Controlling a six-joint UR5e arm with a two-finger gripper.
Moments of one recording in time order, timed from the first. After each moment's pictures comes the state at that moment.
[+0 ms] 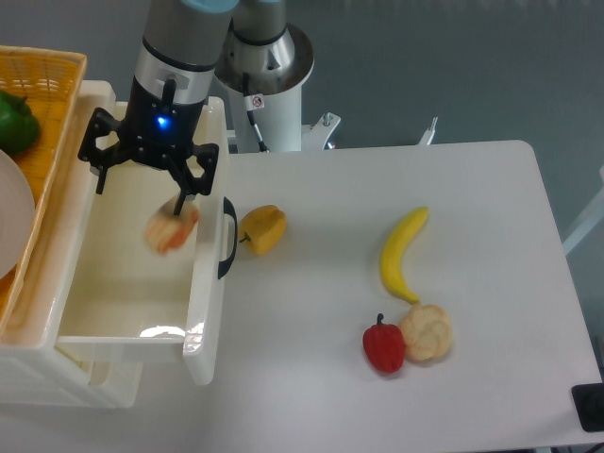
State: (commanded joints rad) arm 2.26 -1.61 -1.57 -1.27 1.11 0.18
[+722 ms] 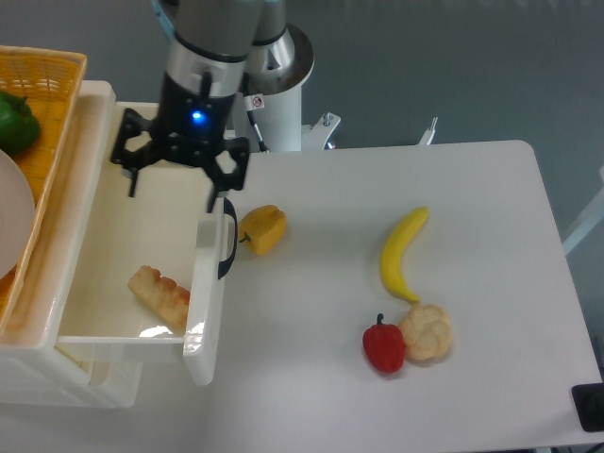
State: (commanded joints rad) arm 2.40 -1.60 -1.56 -1.26 1.16 0.27
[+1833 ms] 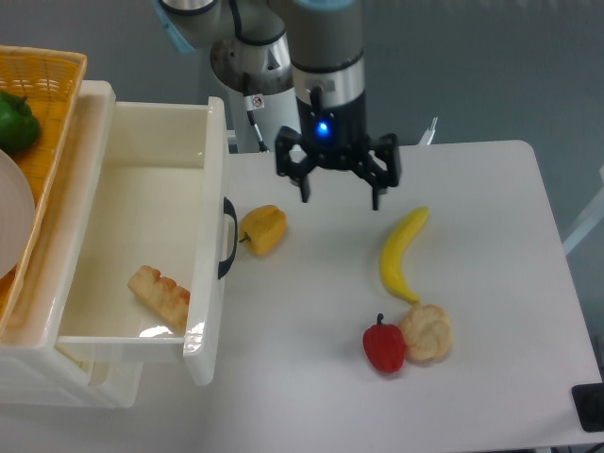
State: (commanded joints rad) arm 2.49 -1.71 -1.55 -1.20 1.68 0.81
